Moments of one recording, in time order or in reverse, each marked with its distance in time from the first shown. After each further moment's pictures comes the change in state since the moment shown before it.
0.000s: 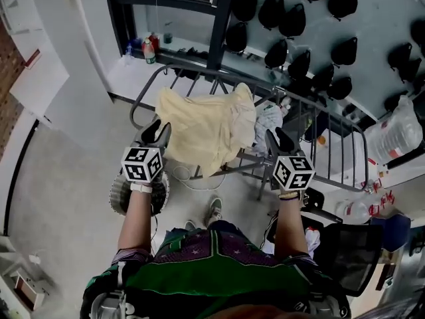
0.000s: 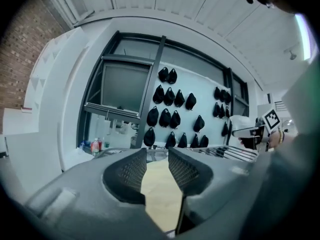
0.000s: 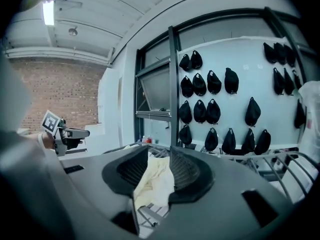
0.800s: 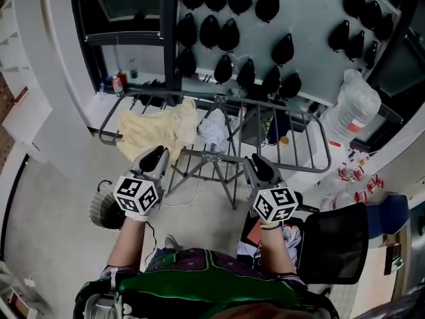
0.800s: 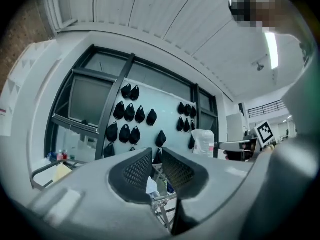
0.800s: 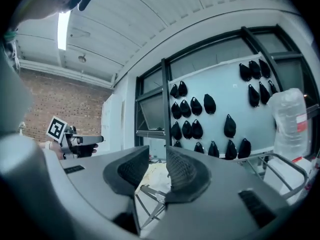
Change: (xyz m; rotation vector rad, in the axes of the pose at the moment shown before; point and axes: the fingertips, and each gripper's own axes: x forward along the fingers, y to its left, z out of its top) left arm -0.090 -0.319 0.039 0.076 -0.181 -0.258; right arm -0.283 -0.059 -0.001 0.040 -0.235 -0.008
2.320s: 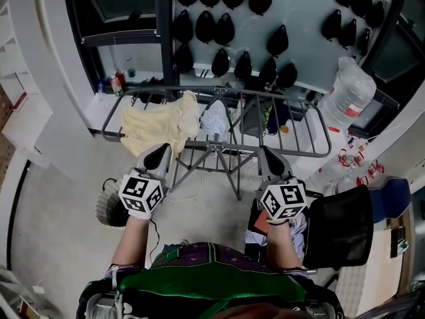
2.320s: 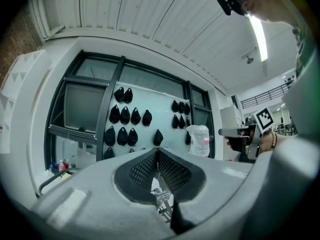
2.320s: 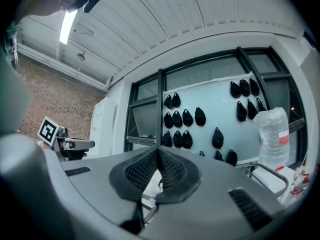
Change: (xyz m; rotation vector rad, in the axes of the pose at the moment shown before) left arm -0.036 -0.016 0.012 0.102 0.009 -0.037; right arm -0.048 0.022 0.033 -0.054 -0.090 -0.142
